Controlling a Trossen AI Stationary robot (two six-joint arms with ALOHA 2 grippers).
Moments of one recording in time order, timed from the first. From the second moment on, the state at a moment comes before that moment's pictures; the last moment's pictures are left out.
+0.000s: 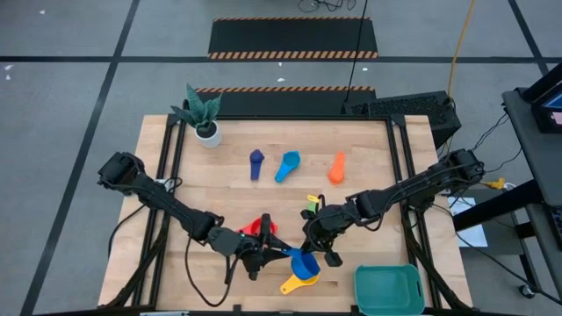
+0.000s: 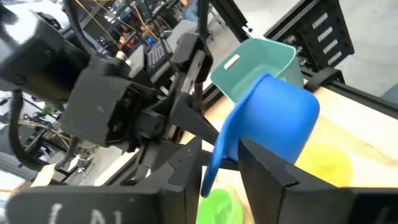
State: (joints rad) left arm -0.53 1.66 1.01 0.44 -0.37 0.62; right arm 0.33 1.53 0.96 0.01 -0.29 0.22
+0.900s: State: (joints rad) left arm -0.69 1.62 1.01 0.27 -0.61 0.64; right arm 0.33 1.50 0.96 -0.01 -0.12 0.21
